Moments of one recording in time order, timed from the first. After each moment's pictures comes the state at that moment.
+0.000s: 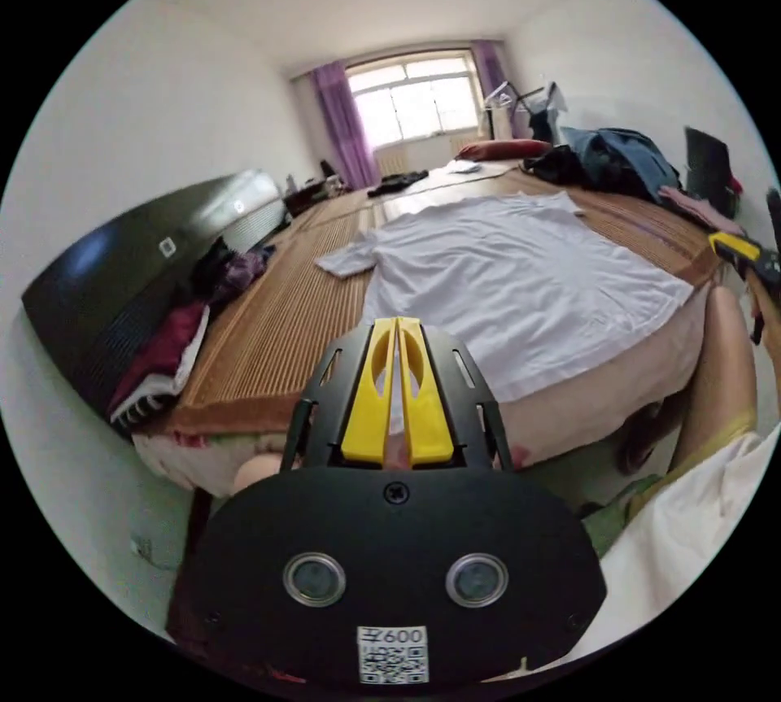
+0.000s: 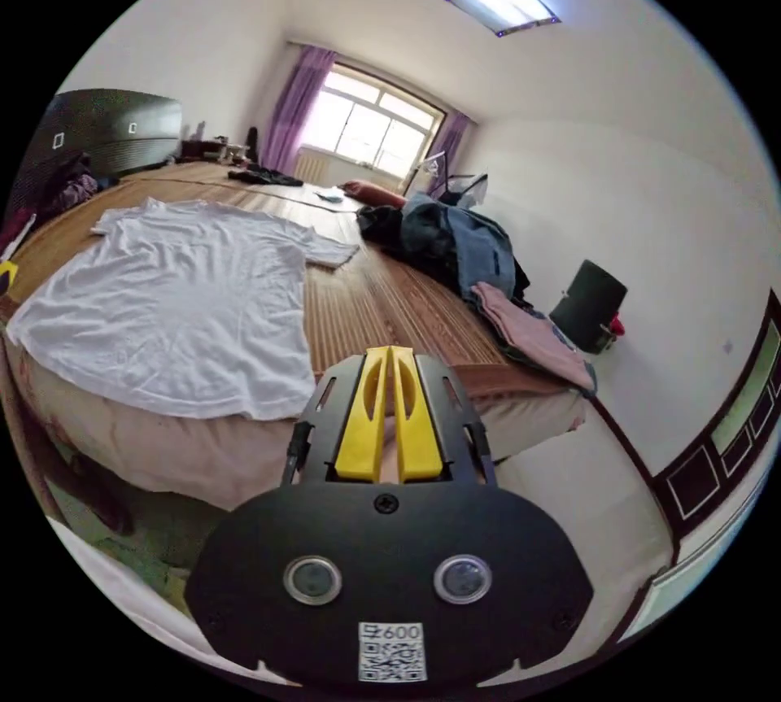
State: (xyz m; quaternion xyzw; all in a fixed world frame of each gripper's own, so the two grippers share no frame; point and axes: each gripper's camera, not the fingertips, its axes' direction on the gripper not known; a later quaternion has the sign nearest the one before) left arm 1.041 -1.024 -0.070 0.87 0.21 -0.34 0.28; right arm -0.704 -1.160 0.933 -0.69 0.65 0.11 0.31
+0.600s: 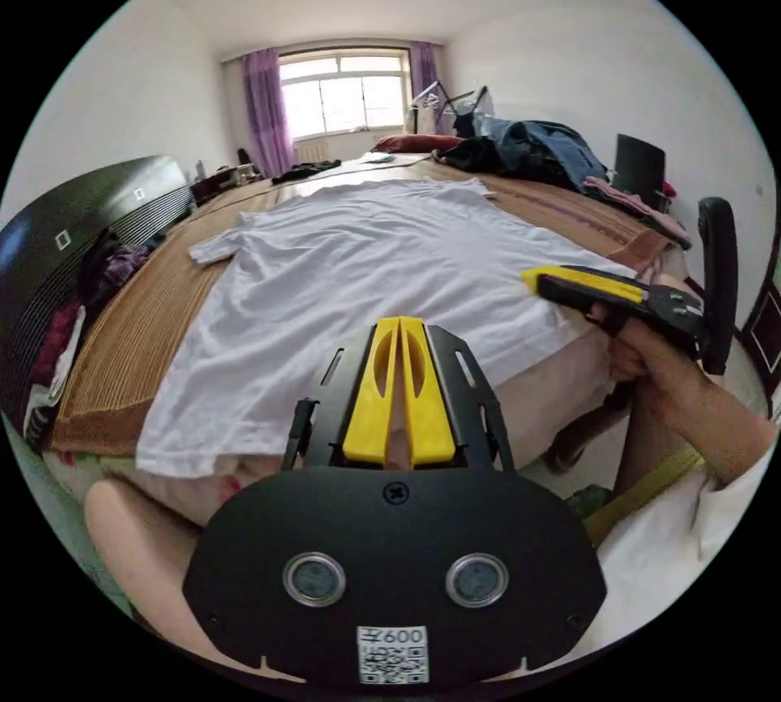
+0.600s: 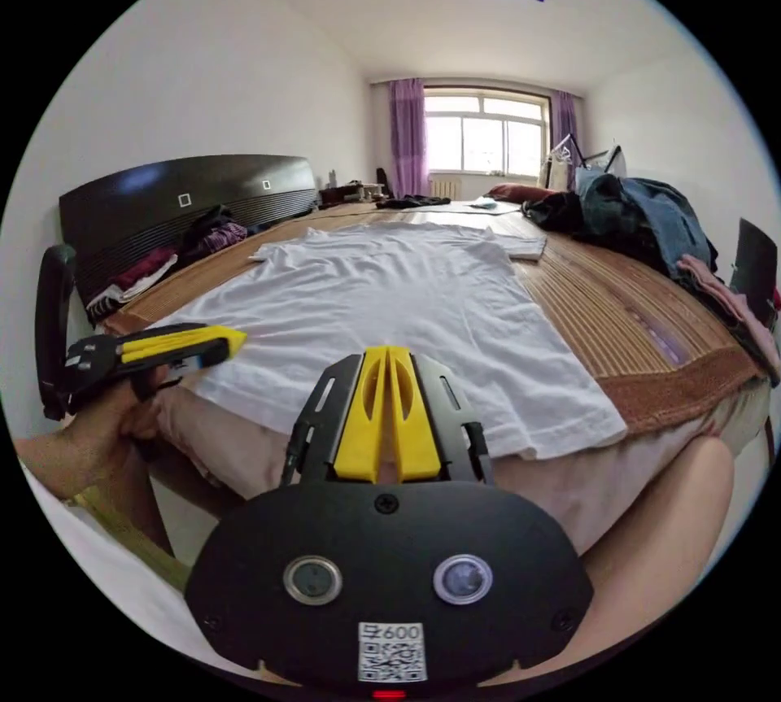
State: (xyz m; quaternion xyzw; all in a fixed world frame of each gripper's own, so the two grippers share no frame) left arm 1.009 -1.069 -0.087 0.84 0.41 -0.26 0.26; right arm -0.693 -1.073 0.886 -0.62 0.60 0.25 0.44
